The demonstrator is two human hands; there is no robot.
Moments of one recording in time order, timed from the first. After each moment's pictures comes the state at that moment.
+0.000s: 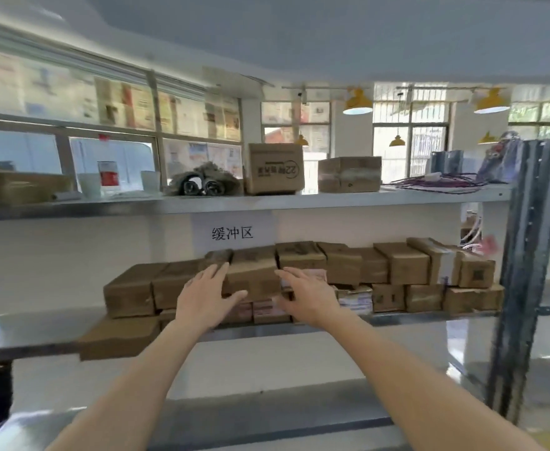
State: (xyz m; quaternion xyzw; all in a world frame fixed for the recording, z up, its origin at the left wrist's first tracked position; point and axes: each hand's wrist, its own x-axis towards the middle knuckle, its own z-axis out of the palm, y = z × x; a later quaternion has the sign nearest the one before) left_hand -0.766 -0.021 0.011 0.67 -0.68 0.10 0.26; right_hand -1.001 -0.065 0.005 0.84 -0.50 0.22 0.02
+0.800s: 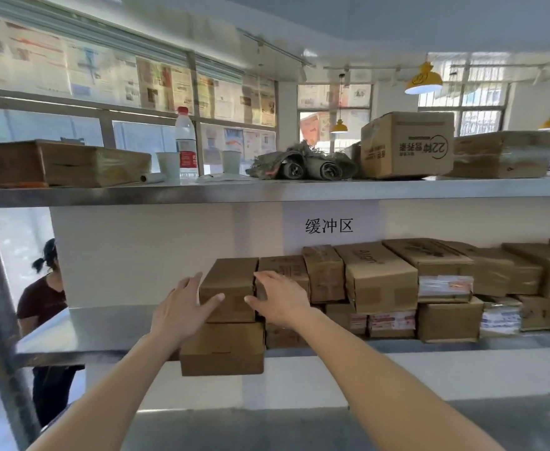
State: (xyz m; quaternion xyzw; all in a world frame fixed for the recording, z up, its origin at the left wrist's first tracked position) left_hand -0.428 -0.082 -0.032 0.75 -0.60 0.02 0.28; right_hand -0.632 -0.156 -0.024 0.86 -0.48 0.19 -0.03
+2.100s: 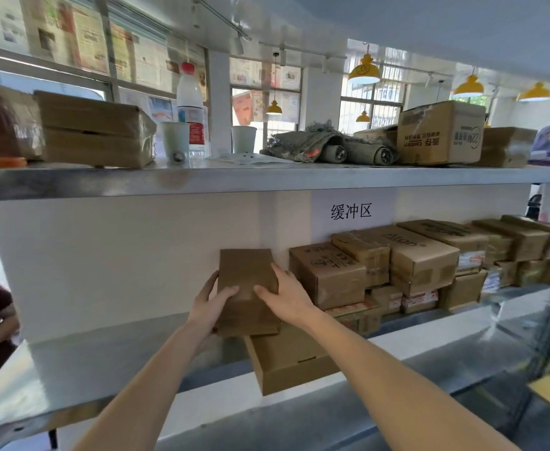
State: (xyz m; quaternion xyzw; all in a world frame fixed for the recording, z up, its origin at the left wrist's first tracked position) left_hand -0.274 -0.200 -0.074 0.53 -0.46 -0.49 0.51; right_hand -0.449 -0.196 -0.054 0.68 -0.62 0.33 -0.23
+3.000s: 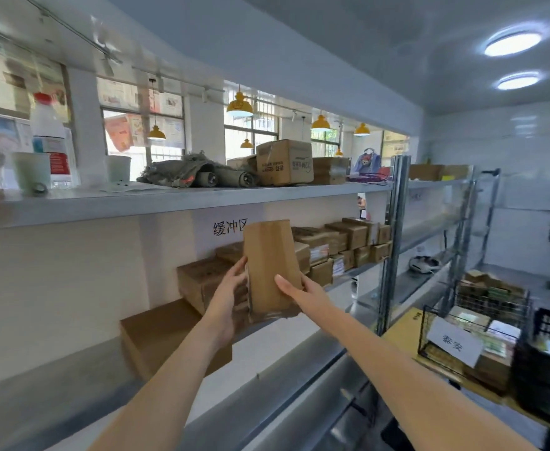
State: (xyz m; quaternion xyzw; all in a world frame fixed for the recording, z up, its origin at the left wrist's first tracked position) left_hand -0.460 -0.071 -0.013 0.26 -0.56 -0.67 0.41; right_hand -0.625 0.013 -0.011 0.49 -0.63 0.52 -0.30
